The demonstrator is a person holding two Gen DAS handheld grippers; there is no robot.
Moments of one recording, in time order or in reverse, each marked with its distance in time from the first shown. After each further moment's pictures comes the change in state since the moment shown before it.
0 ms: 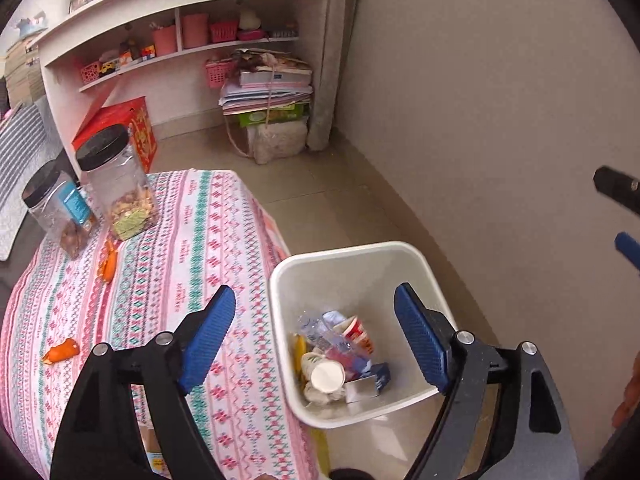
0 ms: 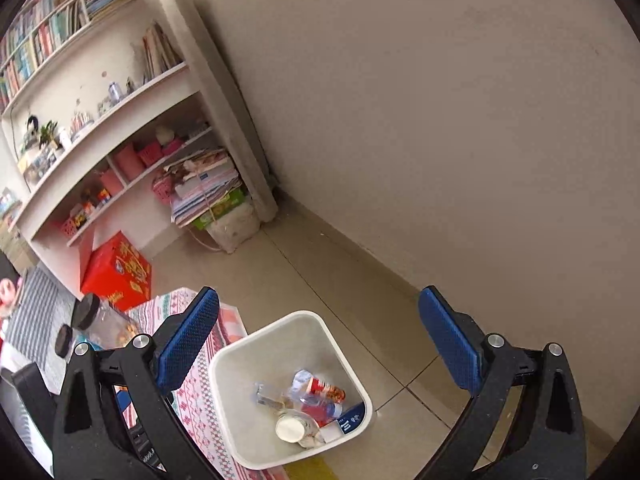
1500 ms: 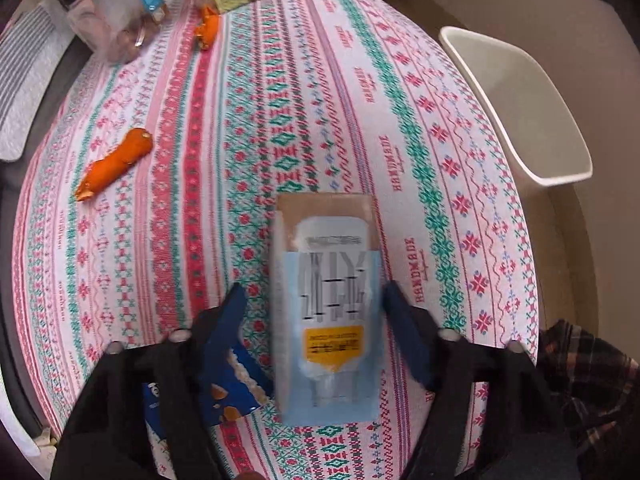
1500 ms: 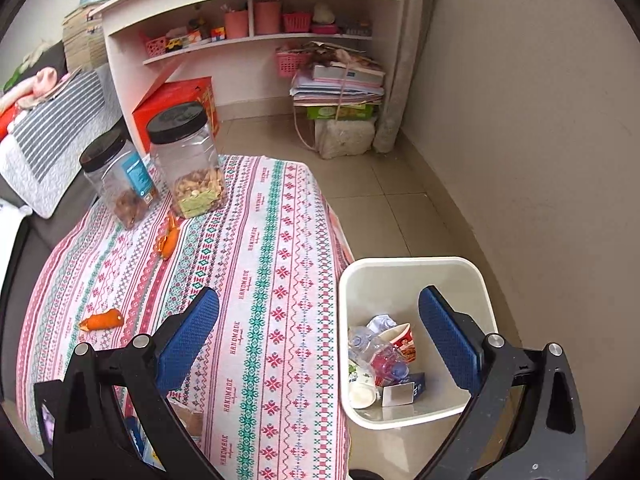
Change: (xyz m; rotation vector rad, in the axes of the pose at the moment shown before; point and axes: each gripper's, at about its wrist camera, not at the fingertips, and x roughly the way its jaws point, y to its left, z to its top) left arm 0.032 0.181 -0.155 0.007 0.510 0.038; right arm 0.043 0.249 -0.132 -0.552 0.207 0.079
